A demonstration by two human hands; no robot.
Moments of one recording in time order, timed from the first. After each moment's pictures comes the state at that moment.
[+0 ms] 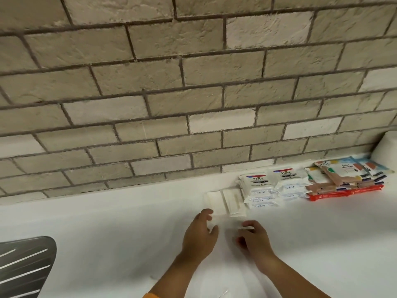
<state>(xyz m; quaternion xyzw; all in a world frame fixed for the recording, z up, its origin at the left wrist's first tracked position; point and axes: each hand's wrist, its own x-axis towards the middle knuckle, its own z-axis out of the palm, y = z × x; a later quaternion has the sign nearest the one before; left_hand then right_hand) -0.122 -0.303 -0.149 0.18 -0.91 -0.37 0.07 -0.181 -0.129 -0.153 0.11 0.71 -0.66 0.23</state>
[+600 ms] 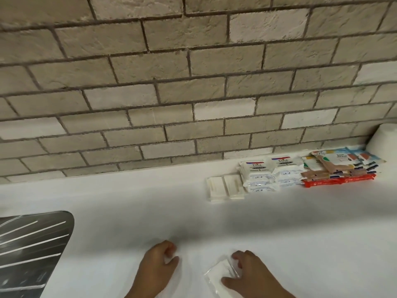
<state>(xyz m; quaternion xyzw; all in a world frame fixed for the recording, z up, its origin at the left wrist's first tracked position) 0.054 -0.347 -0.153 0.25 -0.89 -0.37 0.05 -0.061 -0.090 -0.152 -0.20 0.91 -0.26 0.27</state>
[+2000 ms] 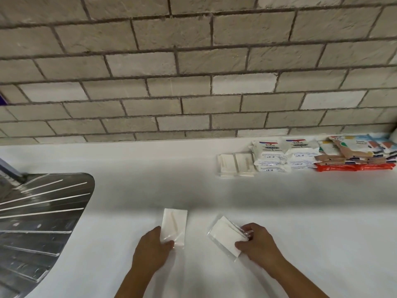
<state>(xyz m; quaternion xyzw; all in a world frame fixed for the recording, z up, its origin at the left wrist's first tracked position) 0.111 -0.337 -0.164 0.42 -0.85 -0.32 -0.04 -0.049 -0.076 -0.154 -0.06 0.85 -0.42 0.31</state>
